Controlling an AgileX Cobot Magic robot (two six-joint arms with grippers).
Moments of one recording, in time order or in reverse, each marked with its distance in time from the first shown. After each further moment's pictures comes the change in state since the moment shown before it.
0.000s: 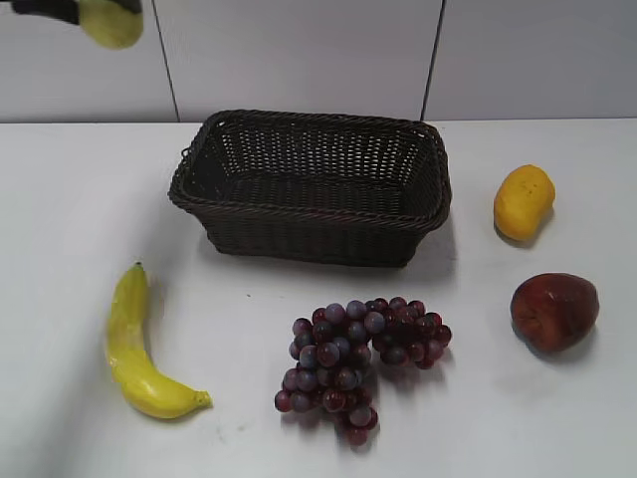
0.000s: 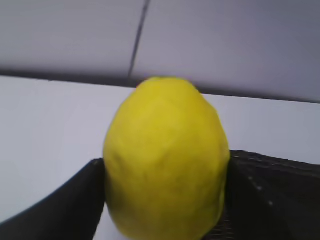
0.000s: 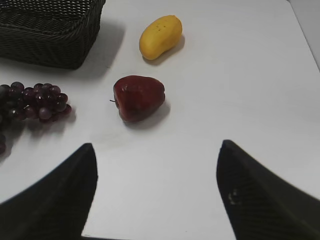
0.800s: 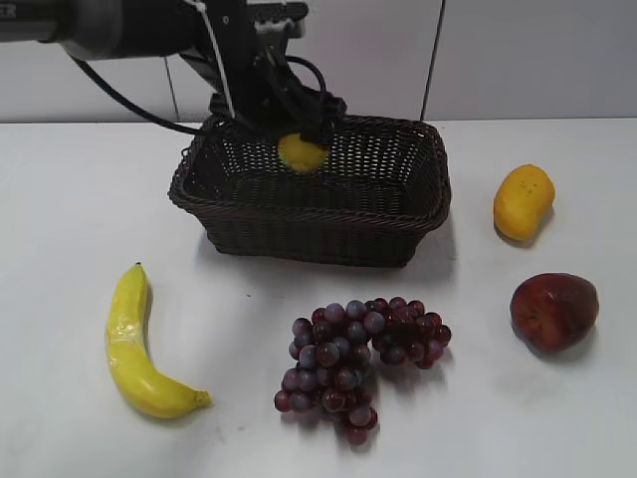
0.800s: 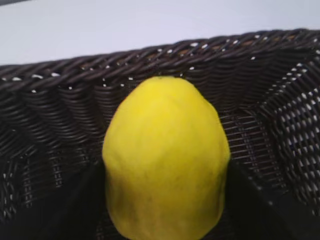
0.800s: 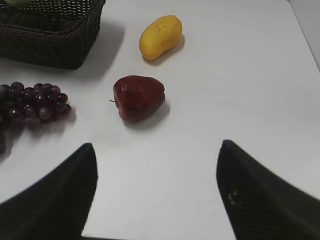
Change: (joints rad) left arm -0.347 0.314 -0.040 -0.005 -0.121 0.025; right arm 0.000 0.000 0.000 0.000 0.000 0.000
